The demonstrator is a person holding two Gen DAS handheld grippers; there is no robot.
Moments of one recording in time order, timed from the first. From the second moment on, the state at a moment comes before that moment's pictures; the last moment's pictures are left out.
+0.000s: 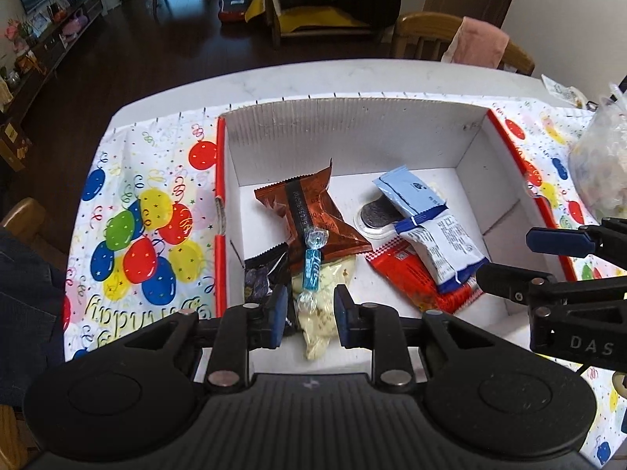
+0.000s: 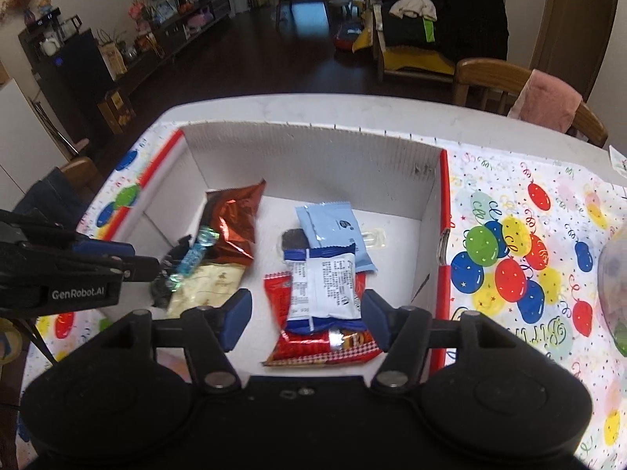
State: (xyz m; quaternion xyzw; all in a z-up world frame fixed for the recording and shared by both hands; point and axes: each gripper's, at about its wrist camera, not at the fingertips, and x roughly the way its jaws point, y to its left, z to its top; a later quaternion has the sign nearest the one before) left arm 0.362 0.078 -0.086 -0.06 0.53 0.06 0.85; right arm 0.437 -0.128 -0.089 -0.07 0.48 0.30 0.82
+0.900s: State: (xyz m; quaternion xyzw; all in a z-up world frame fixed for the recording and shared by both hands) left arm 0.224 0.072 -0.033 -0.05 0.45 0.02 0.89; right arm 0.325 -0.149 -0.046 -0.04 0.42 0.34 0.84
